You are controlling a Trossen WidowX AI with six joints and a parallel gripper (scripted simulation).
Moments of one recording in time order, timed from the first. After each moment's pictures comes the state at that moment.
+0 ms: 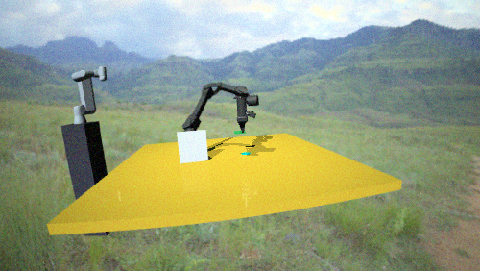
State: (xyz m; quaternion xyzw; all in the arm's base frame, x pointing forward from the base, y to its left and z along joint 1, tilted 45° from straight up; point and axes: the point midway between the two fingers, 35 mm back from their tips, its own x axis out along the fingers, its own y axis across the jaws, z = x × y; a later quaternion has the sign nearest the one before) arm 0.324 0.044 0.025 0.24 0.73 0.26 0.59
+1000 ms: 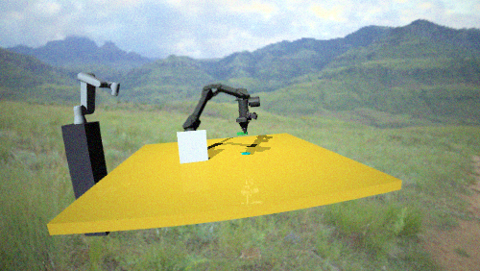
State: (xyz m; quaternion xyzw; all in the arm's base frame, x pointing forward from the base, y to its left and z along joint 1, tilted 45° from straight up) arm 0.336 0.068 0.028 0.29 0.74 0.17 0.58
